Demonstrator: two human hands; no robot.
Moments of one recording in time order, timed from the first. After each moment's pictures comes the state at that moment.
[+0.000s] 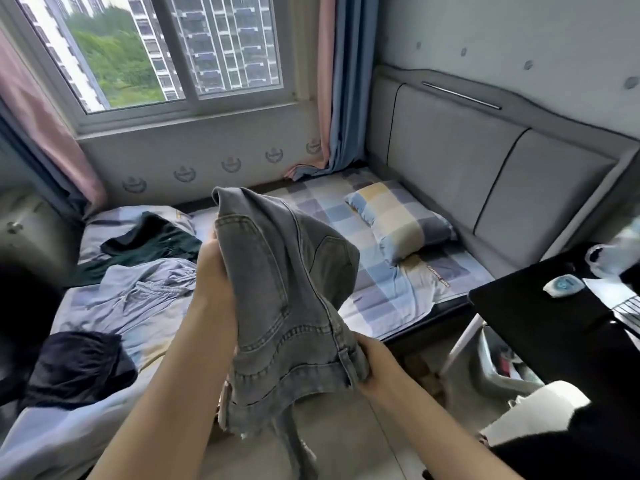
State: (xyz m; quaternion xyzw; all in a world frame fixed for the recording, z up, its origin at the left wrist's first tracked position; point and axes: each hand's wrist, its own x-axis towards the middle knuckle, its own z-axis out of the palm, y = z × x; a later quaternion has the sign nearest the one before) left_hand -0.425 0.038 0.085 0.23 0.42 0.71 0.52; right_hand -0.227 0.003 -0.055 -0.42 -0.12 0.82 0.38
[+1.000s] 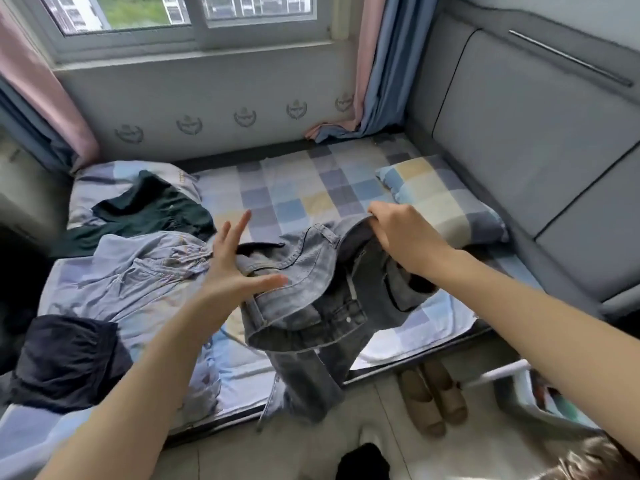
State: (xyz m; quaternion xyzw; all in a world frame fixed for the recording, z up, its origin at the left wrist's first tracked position) left_hand -0.595 0.213 -0.024 0.51 0.62 0.44 0.40; right_hand -0.324 0.324 0.017 -0.45 -0.88 0.04 0.15
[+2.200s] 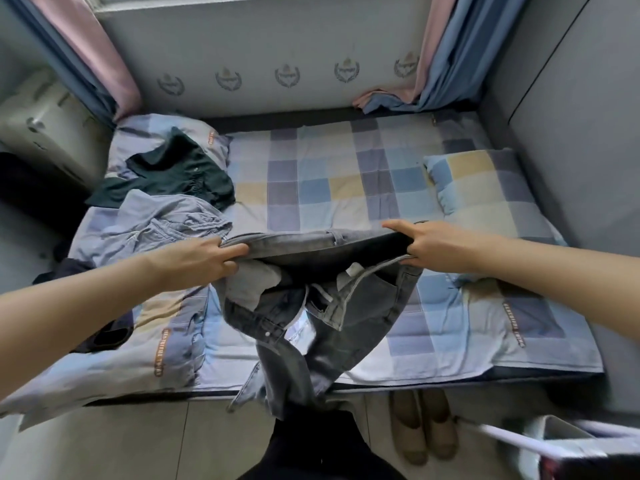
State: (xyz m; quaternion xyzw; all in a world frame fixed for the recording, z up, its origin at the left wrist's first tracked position) left_hand -0.598 0.358 -0.041 0.86 0.41 -0.29 -0.10; right_hand -0.225 0.565 -0.059 -0.14 -0.97 -0.03 -0.20
